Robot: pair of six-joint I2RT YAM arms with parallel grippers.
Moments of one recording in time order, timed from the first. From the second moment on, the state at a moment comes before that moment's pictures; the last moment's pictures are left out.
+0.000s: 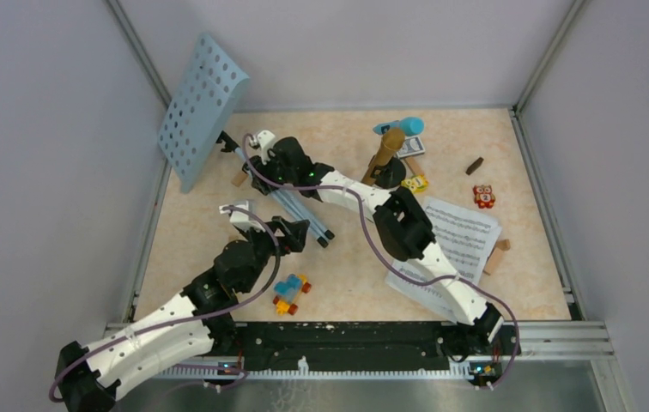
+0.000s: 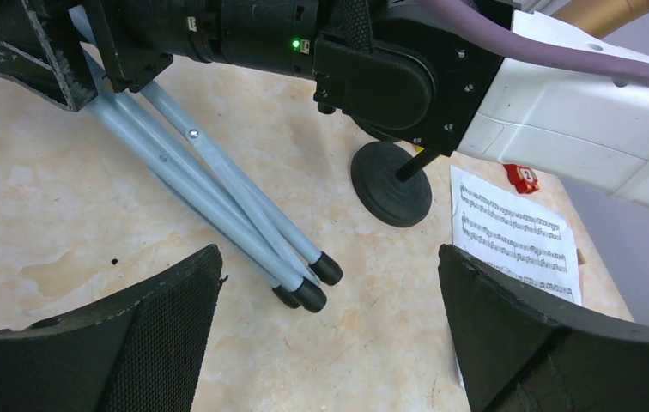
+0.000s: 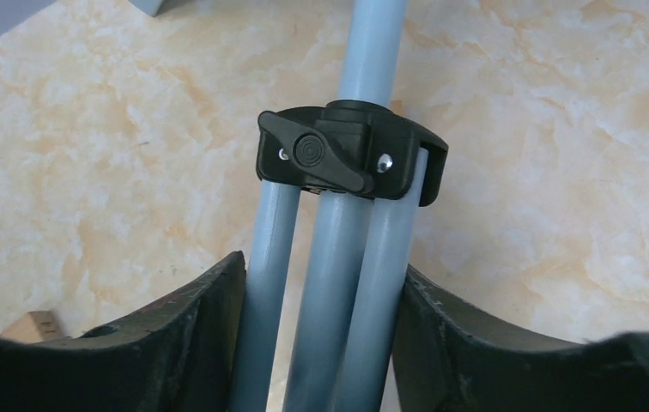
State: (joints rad) left arm -0.87 0.58 0.34 0.12 -0.48 -0.61; right arm 0.86 2.57 2.21 -0.06 -0.18 0.05
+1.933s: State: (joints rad) left arm -0.87 0.67 0.78 -0.19 -0.20 -0.23; right arm 0.85 0.98 1.37 -0.99 0.13 0.12
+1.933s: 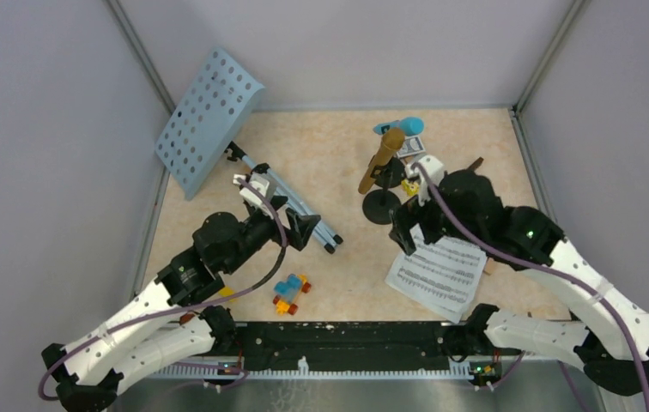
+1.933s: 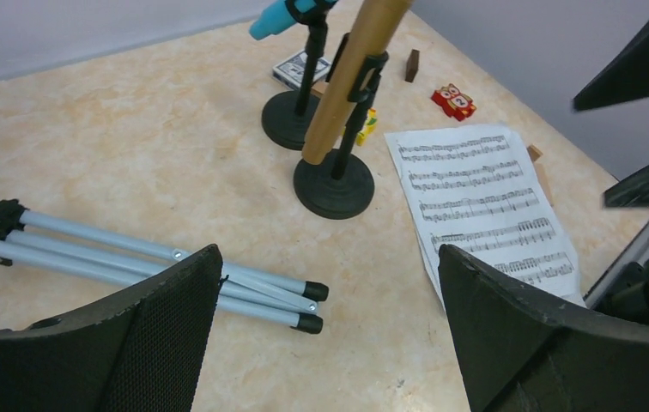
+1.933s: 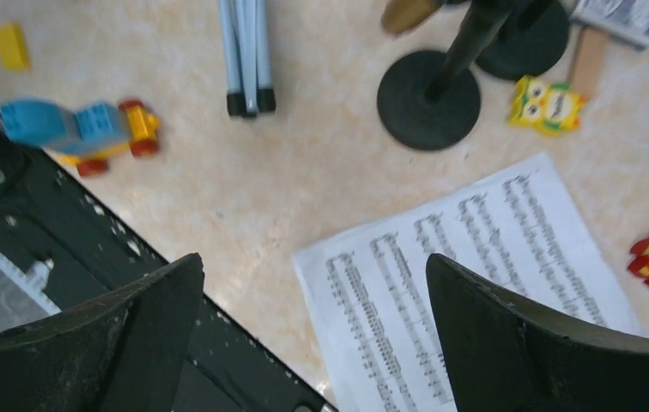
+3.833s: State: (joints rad) left arm -0.87 0.58 0.55 -0.03 0.12 -0.12; right arm 0.22 1.53 0.89 0.35 -0.87 -0.60
